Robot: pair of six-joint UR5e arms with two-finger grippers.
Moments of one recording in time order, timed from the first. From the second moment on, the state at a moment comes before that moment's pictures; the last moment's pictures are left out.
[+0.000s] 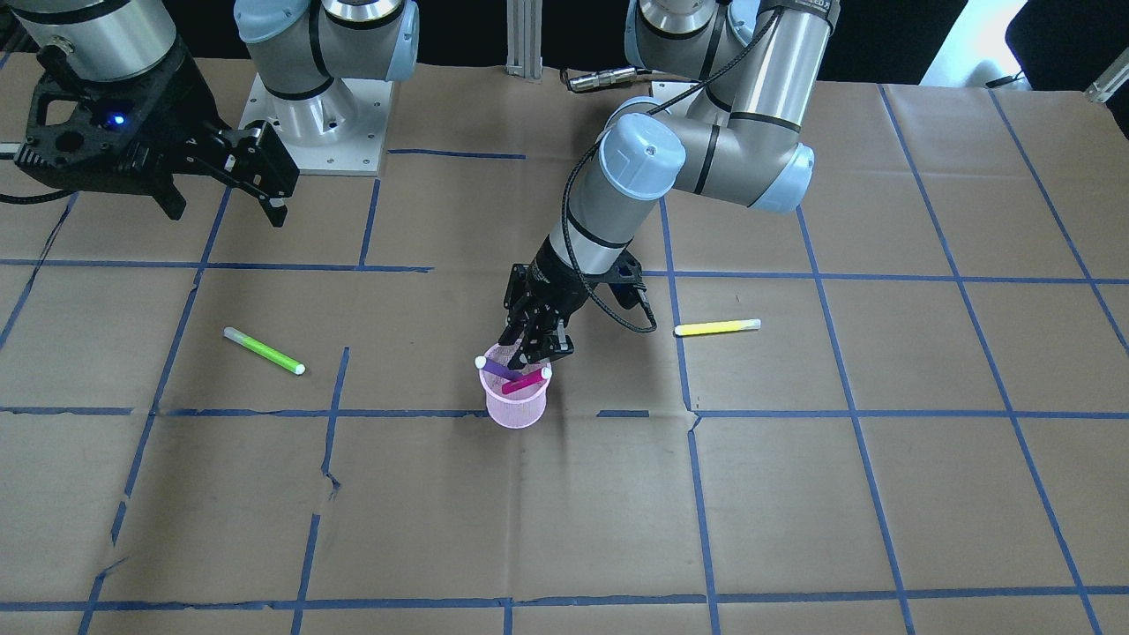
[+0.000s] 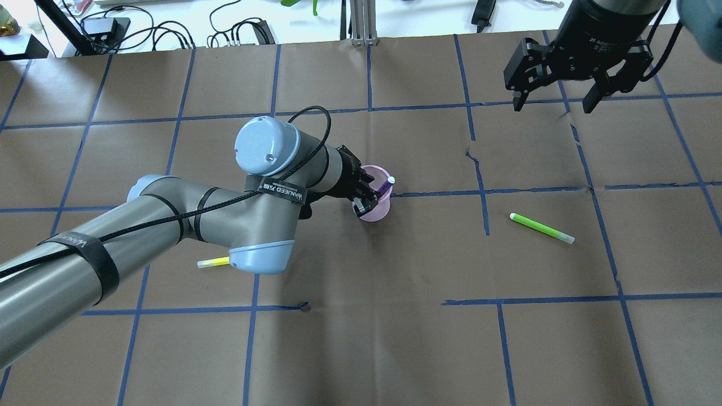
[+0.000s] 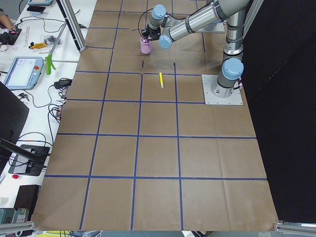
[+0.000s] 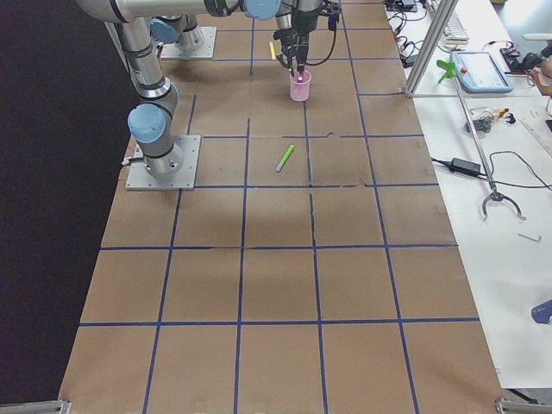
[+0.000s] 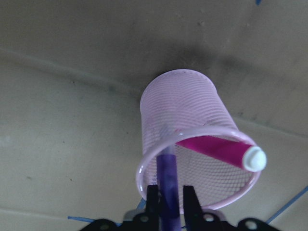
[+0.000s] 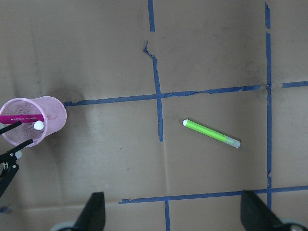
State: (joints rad) left arm -1.85 -1.86 -2.01 -0.47 1.25 -2.24; right arm 1.54 -1.55 1.48 -1.50 -1.55 0.04
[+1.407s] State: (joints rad) left arm -1.53 -1.48 -1.95 -0.99 1.52 -0.86; right arm 1.54 -1.56 1.48 -1.48 -1.56 0.04
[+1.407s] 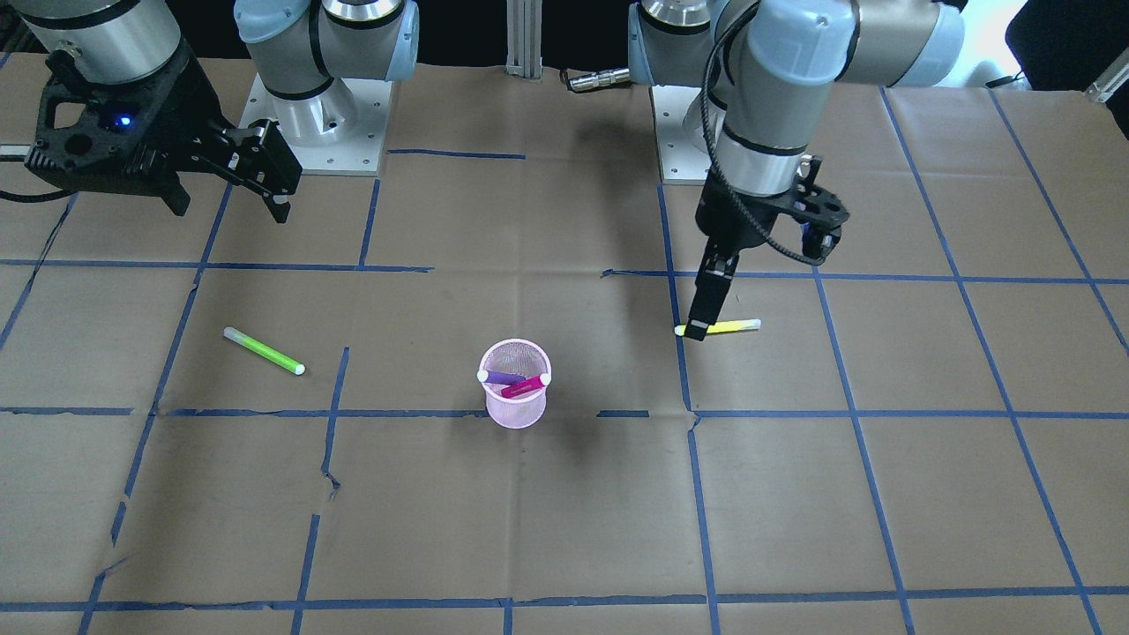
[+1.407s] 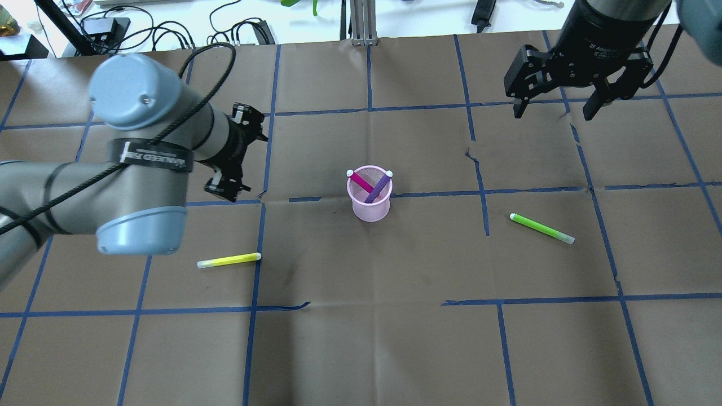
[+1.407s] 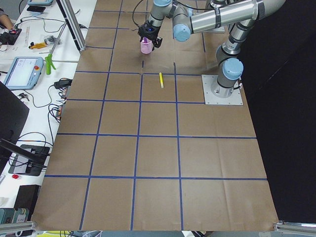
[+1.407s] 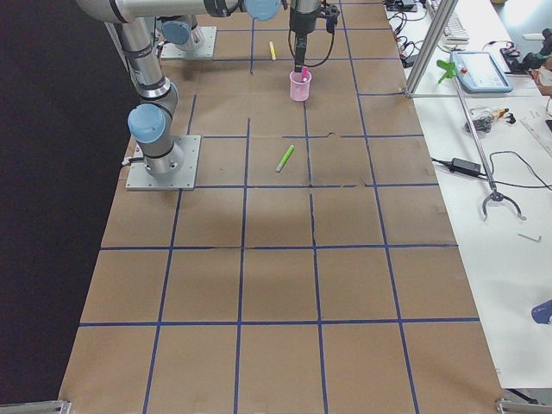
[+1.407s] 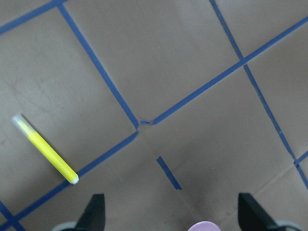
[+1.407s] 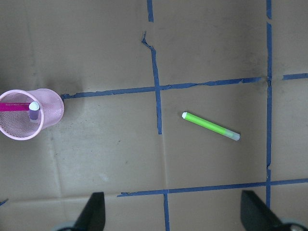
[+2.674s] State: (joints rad) left arm -1.59 -1.57 -1.63 -1.46 1.60 -0.09; right arm 1.55 -1.55 1.48 -1.49 -1.57 0.06
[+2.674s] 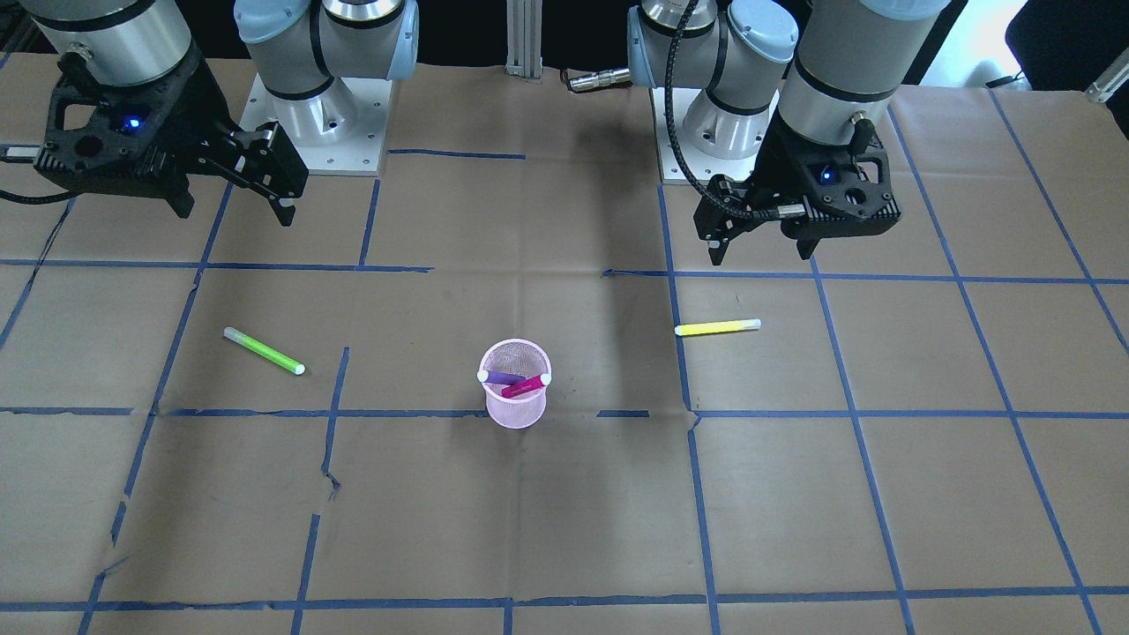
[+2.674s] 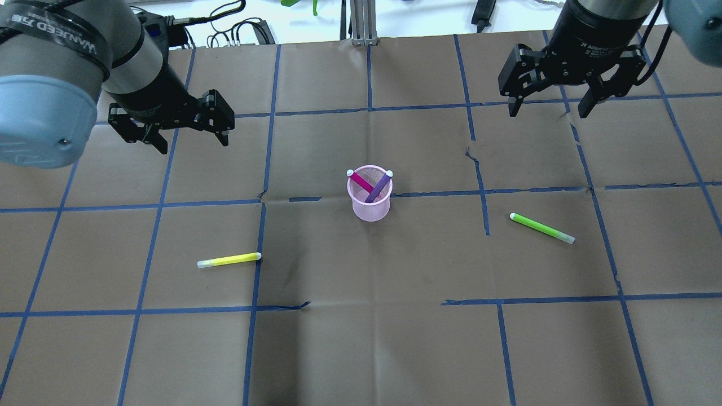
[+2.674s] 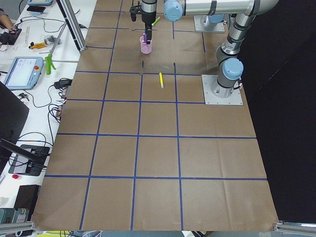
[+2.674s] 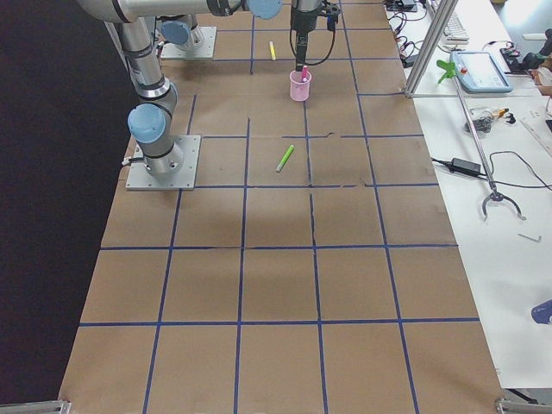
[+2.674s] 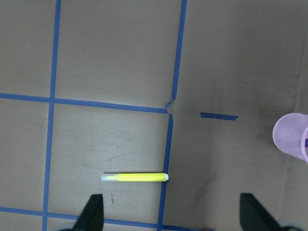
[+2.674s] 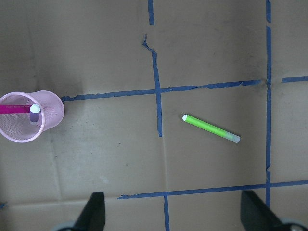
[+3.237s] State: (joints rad) left arm -1.60 -1.55 -1.60 -1.52 1.60 -0.08; right arm 1.55 -1.55 1.48 -1.49 -1.57 0.06
